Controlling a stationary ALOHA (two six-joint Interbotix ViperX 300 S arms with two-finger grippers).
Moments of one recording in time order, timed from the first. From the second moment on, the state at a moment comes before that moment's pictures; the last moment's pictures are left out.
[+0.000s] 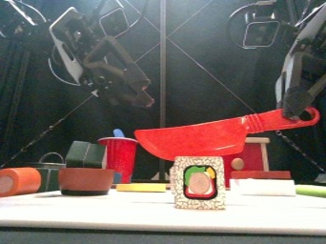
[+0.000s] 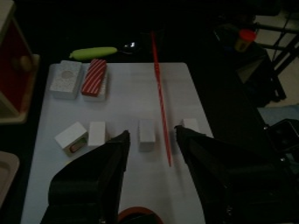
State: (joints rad) left arm -0.13 -0.09 0.86 0.11 -0.35 -0.20; right arm 0.35 -0.32 0.92 -0.53 0.23 1.06
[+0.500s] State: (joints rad) left arm -0.12 -0.10 0.89 0.09 -0.42 -0.20; right arm 0.35 -0.52 0.99 -0.41 0.34 1.06
